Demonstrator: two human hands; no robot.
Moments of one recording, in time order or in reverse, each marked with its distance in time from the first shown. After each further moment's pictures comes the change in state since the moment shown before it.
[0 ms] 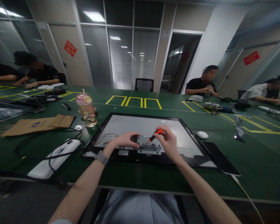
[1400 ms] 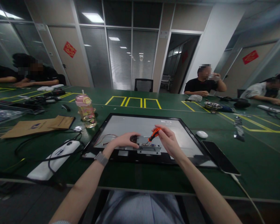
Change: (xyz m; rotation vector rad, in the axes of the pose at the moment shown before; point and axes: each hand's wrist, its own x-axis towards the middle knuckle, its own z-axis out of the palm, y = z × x) left_hand 0.001 -0.005 0.000 -0.016 0.002 0.030; right_hand 0.005 0.005 -0.003 0.420 -0.100 0.229
